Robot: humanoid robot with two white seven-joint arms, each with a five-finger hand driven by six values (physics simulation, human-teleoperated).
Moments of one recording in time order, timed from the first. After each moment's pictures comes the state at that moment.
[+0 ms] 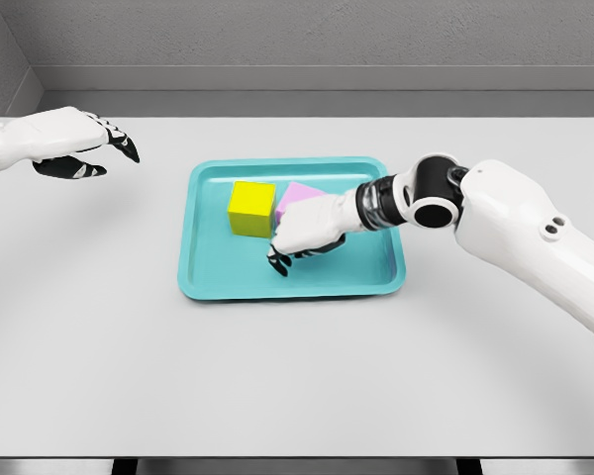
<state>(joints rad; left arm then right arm) -0.72 0.74 -0.45 -1.22 -0.45 -0.61 -0.61 -0.99 -0.38 1.13 -1.24 0.49 -0.61 0.61</state>
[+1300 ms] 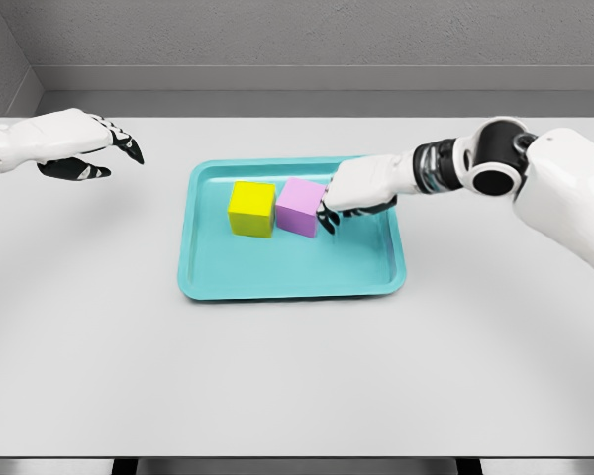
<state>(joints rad) -0.71 0.73 -0.45 -1.22 -0.45 -0.61 -0.61 -1.05 -0.50 1.08 -1.21 0.49 -0.61 0.61</state>
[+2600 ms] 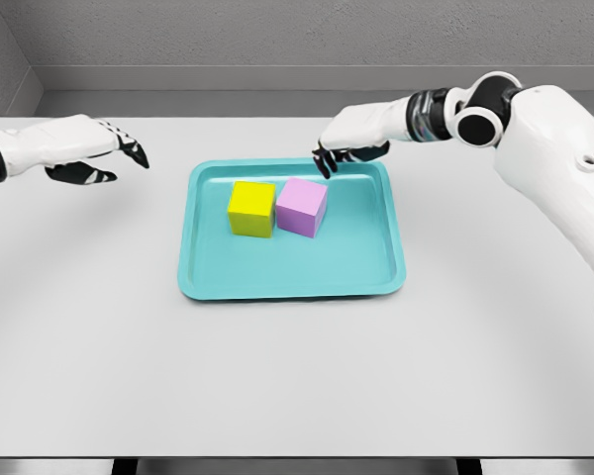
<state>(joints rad) -0.71 0.70 -0.45 -1.18 -0.46 -0.61 -0.61 -1.14 -0.33 0.98 -0.87 0.49 -0.61 0.61</state>
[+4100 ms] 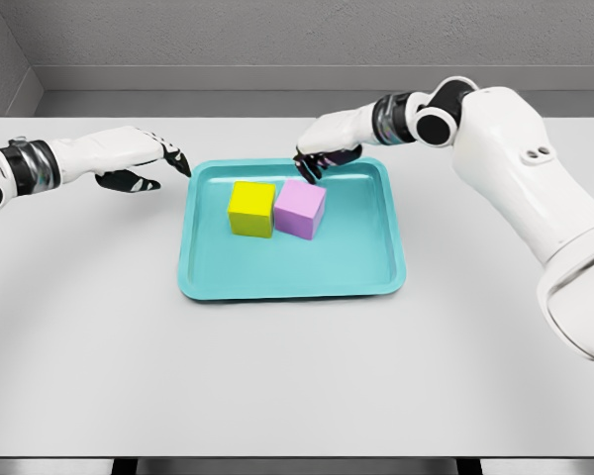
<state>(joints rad) -0.72 0.57 -0.45 -1.12 -0.51 -0.61 -0.61 -1.17 -0.17 0.97 -0.66 0.55 -0.61 0.61</state>
